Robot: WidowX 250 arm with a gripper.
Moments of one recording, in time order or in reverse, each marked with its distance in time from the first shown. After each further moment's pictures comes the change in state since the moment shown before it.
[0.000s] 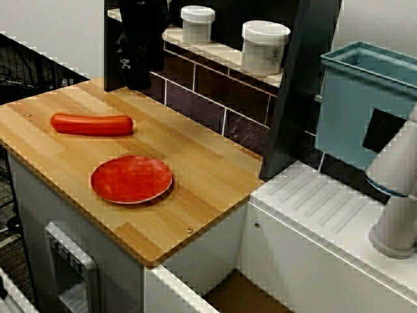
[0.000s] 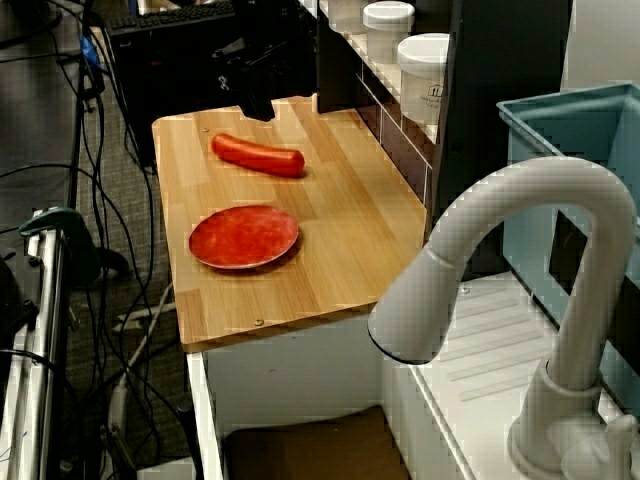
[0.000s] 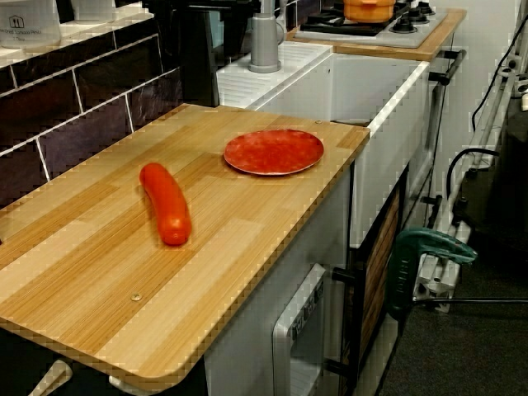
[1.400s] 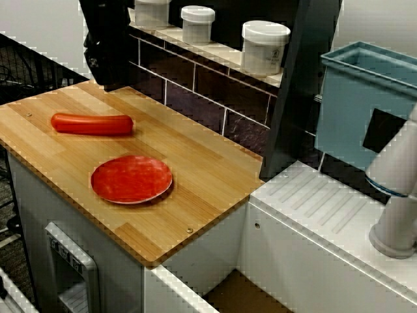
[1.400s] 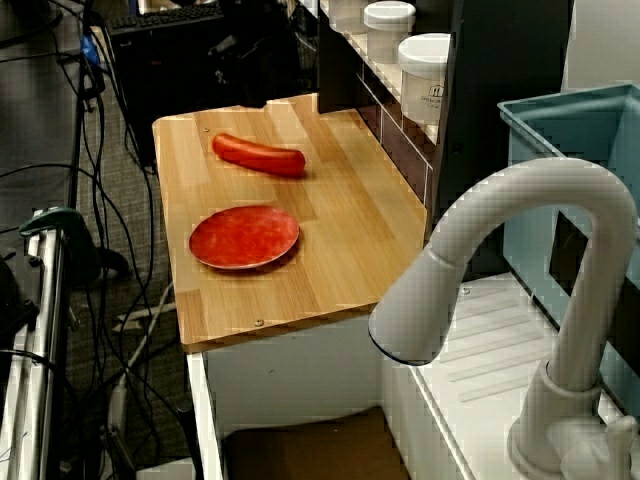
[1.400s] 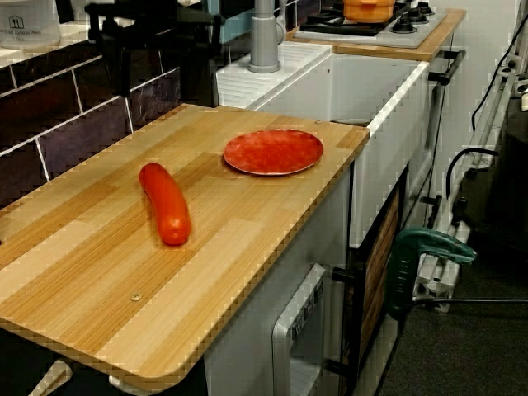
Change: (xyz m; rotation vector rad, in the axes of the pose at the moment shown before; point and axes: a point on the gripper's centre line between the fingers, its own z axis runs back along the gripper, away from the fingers) arm -0.063 0.035 -0.012 0.093 -0.023 0.087
